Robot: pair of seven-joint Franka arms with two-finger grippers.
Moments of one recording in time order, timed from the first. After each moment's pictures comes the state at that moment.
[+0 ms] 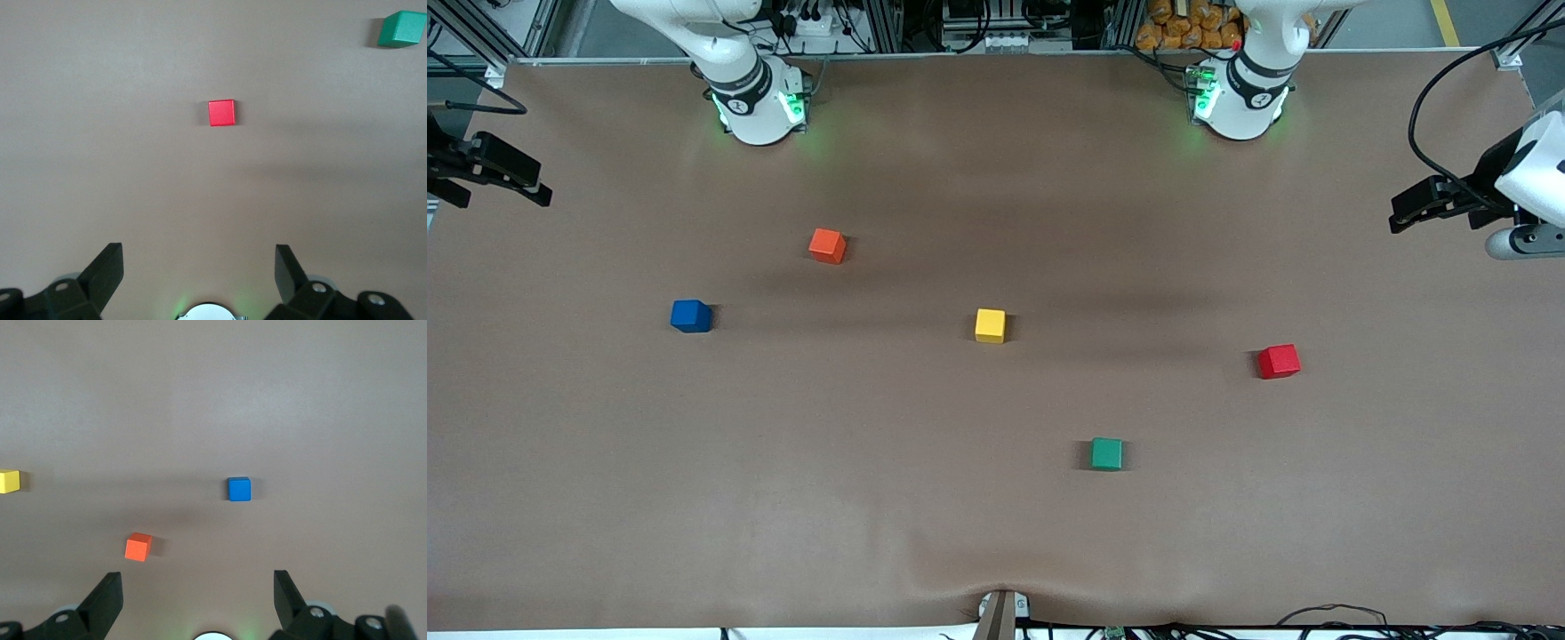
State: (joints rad) left arm 0.12 -0.02 -0.15 -1.62 0.04 1.53 -0.08; right arm -0.06 -0.05 0.02 -1.52 0.02 1.42 -0.04
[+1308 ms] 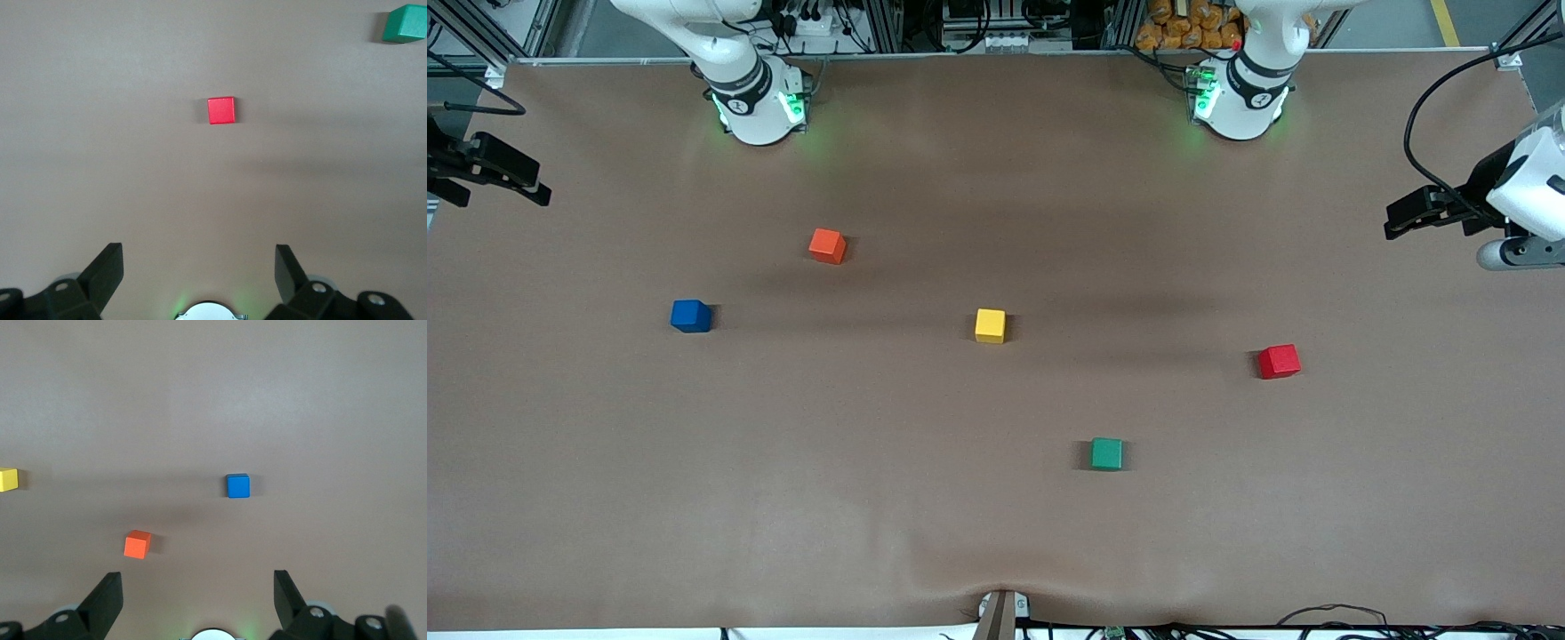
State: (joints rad) left arm 0.12 0.00 -0.15 -1.62 0.04 1.53 -0.08; right arm -0.07 -0.05 0.02 -1.52 0.02 1.41 -0.04
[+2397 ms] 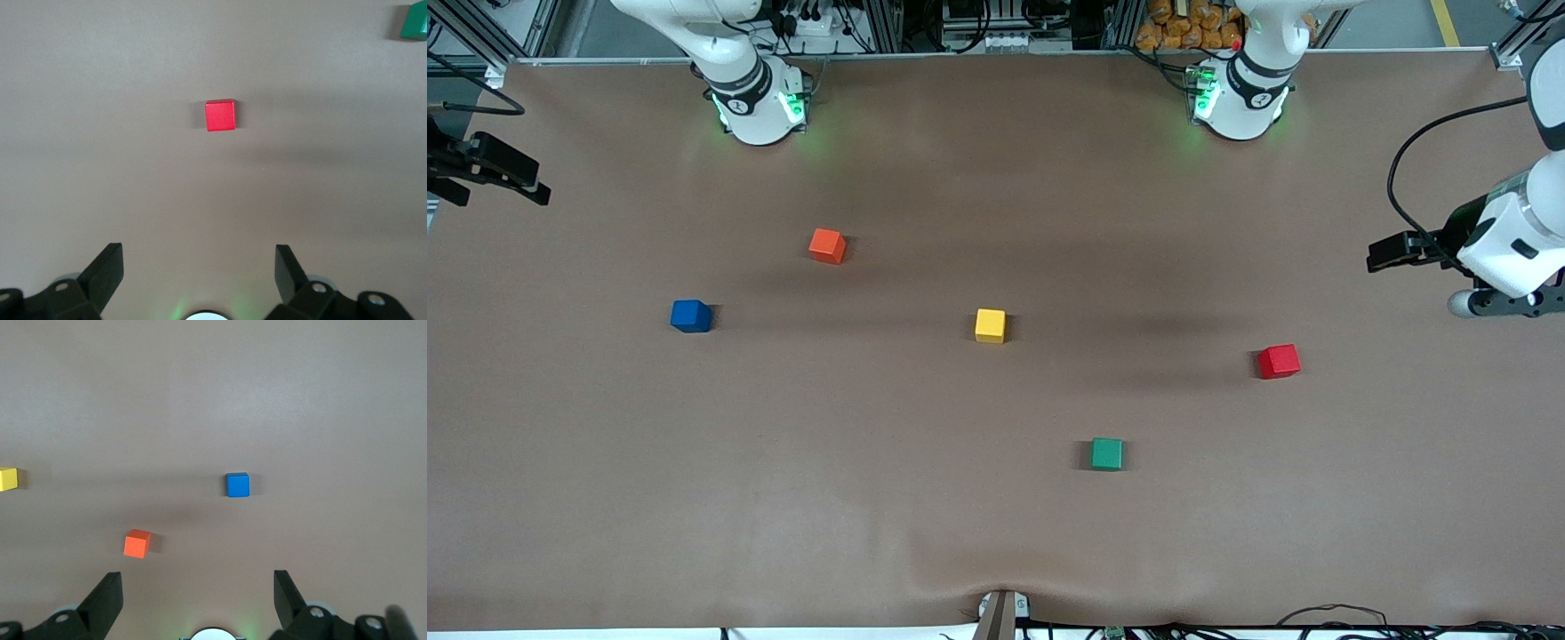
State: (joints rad) left arm 0.12 0.11 -0.15 -1.62 0.04 1.59 -0.08; right arm -0.07 -0.05 0.02 -1.52 0.02 1.41 -0.04
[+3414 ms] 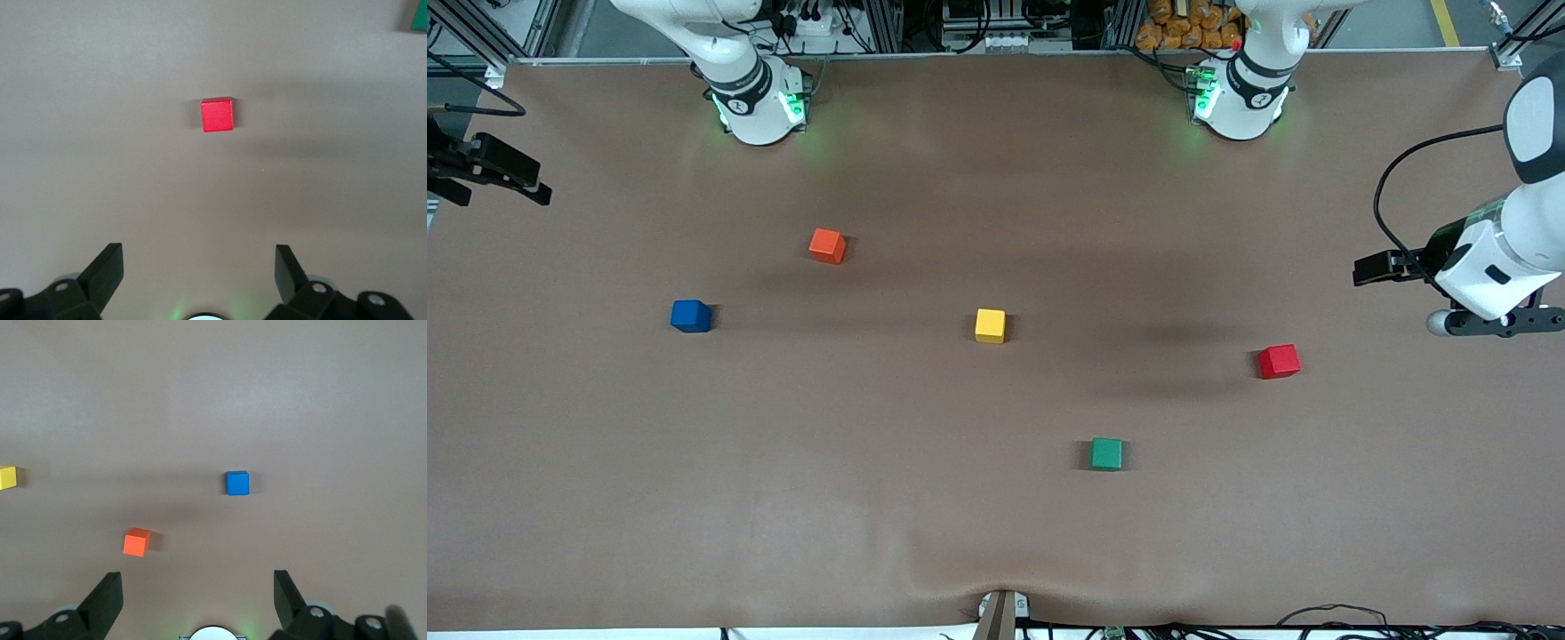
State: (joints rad) left arm 0.12 0.15 -0.15 -1.64 0.04 1.61 -0.08; right arm -0.07 -0.05 0.02 -1.52 0.02 1.41 -0.04
